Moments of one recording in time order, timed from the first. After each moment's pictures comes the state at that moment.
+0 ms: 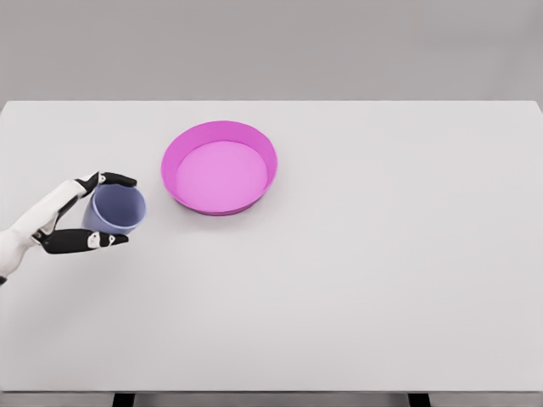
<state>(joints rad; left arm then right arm) -0.10 1.14 -0.62 -1.80 0.37 -0.41 0.14 0.00 0.00 -0.09 0.05 -0.12 -0.06 0.09</state>
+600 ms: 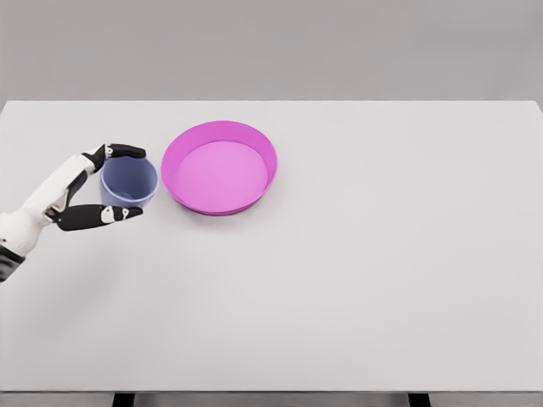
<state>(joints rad) -0.17 1.04 -0.61 -1.79 0.39 -0.40 0.14 0.00 0.00 -0.09 0.05 -0.12 -0.06 0.09</state>
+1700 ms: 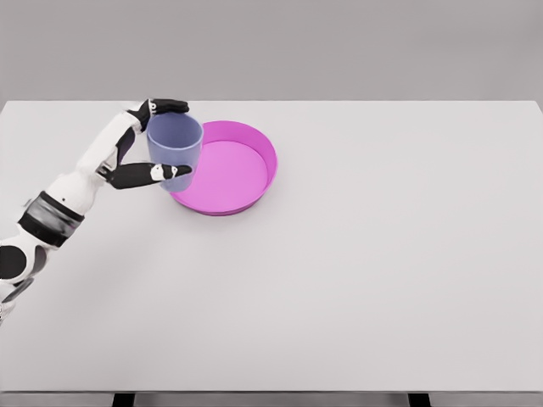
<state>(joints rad) -0.38 0.79 -0.69 -1.69 0.38 -0.34 0.13 0.00 0.00 -0.09 0.05 -0.12 -0.06 0.09</state>
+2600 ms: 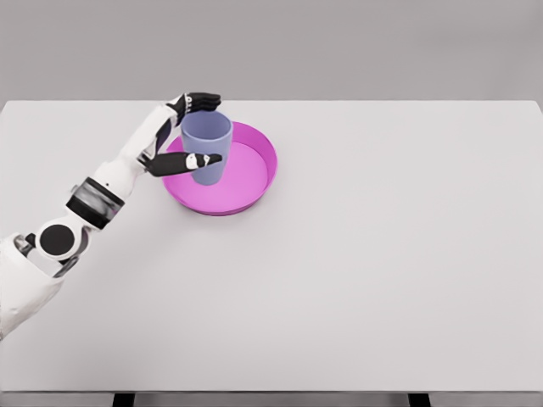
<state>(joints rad) -0.50 0.63 -0.76 -1.50 0.37 -0.34 0.09 0.00 0.00 -0.09 0.05 -0.12 -0.06 0.09</state>
